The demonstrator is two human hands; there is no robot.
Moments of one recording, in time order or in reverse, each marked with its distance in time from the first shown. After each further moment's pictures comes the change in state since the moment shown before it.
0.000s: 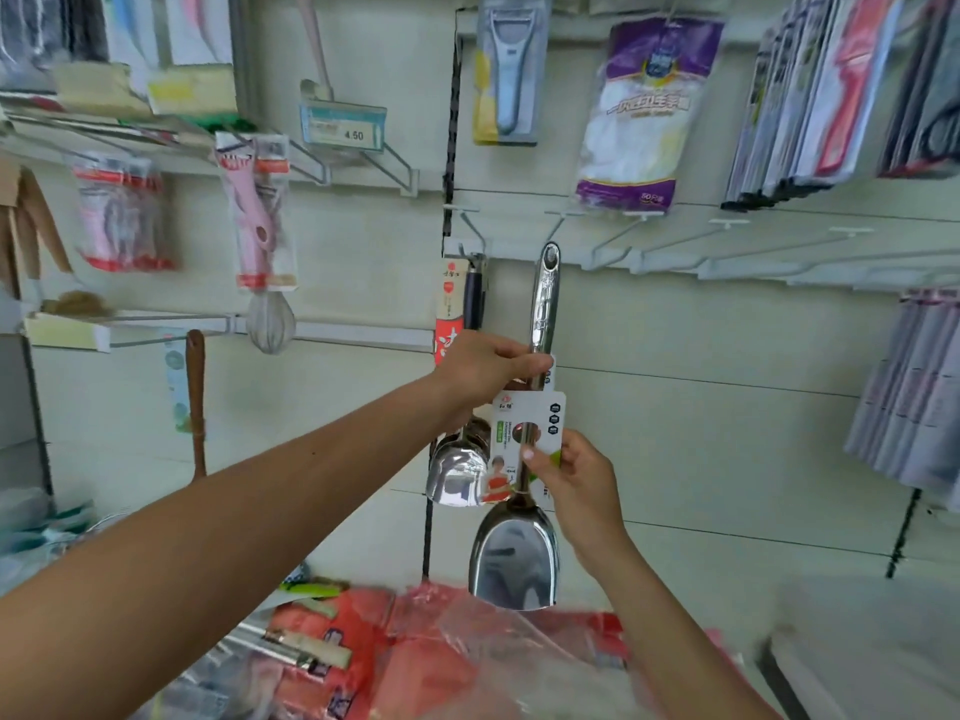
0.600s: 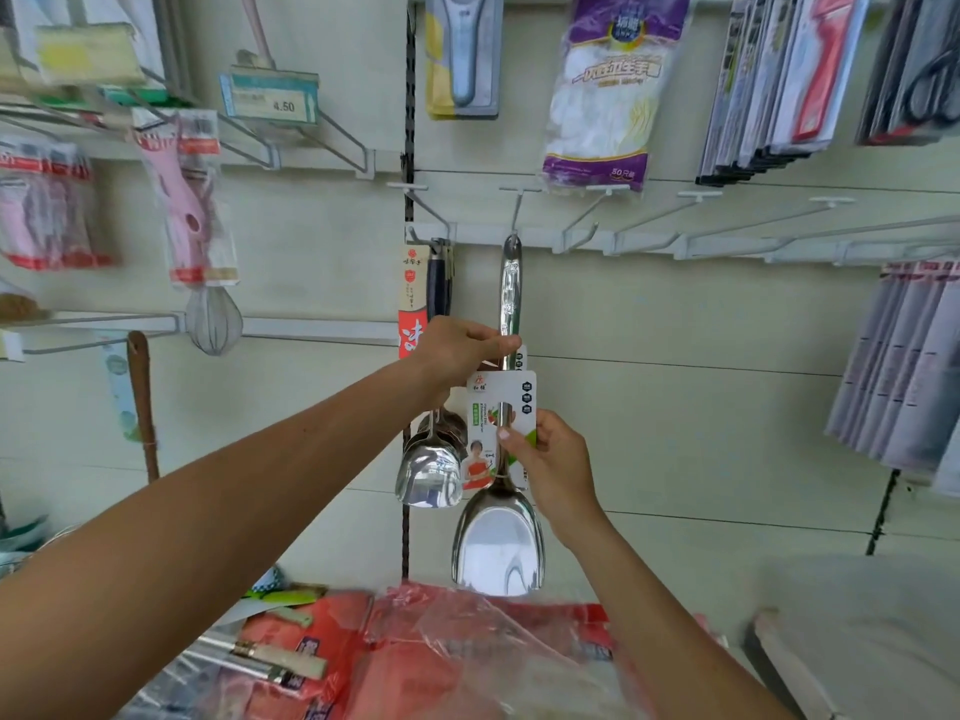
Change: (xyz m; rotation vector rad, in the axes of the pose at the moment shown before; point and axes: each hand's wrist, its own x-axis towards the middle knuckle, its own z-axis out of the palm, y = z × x) left_hand 0.058 -0.019 0.013 0.000 0.028 -0.068; right_hand 0.039 0.022 -0.010 0.057 -0.008 -0.003
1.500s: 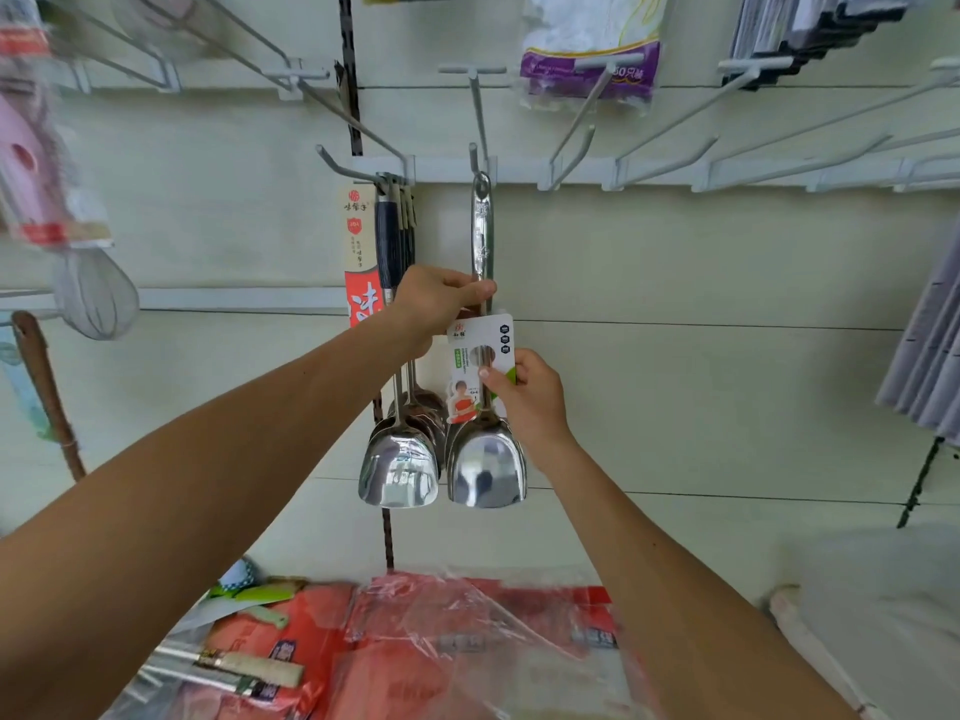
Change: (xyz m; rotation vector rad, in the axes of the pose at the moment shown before) left_hand 0.108 -0.036 0.018 0.045 0.100 0.005; right_hand 0.116 0.071 -0.006 -0.068 0.074 0.072
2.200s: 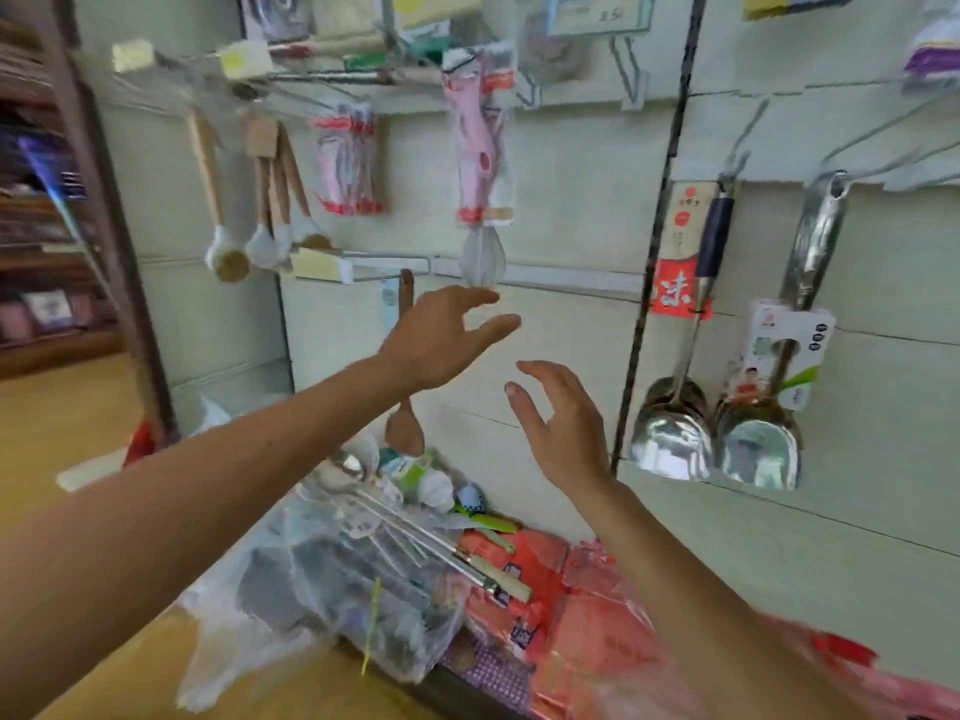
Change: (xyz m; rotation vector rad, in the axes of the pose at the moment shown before) left_hand -0.206 -0.047 -0.274 0.787 0.263 0.174; right_hand -0.162 -0.035 0.230 -0.355 -0.293 -0.578
